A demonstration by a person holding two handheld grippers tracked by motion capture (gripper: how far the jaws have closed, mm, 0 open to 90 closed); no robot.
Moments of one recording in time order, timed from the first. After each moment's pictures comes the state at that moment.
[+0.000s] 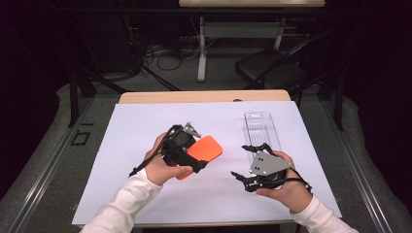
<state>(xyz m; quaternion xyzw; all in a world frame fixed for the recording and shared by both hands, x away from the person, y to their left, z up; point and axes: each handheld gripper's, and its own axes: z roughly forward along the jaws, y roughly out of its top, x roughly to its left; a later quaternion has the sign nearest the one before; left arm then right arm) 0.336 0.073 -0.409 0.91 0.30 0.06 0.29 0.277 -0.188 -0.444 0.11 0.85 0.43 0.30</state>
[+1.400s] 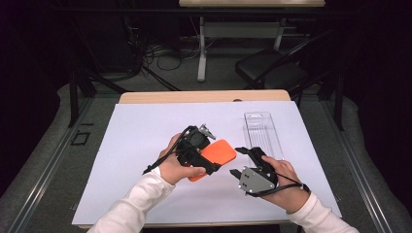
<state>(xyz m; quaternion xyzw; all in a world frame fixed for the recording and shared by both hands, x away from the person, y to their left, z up) 0.339 0.040 -0.413 0.92 0.27 0.03 0.29 0.268 -0.170 -0.456 -0.04 0.84 0.32 0.43</state>
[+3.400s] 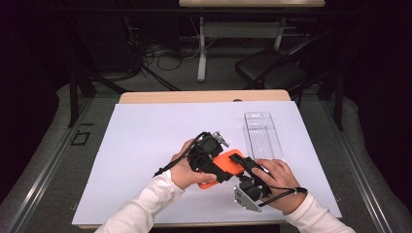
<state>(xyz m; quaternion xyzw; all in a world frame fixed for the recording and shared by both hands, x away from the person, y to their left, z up) 0.328 0.011 -0.420 0.93 0.23 -0.02 0.29 0.262 -0.162 -0.485 -0.20 0.80 0.21 0.53</state>
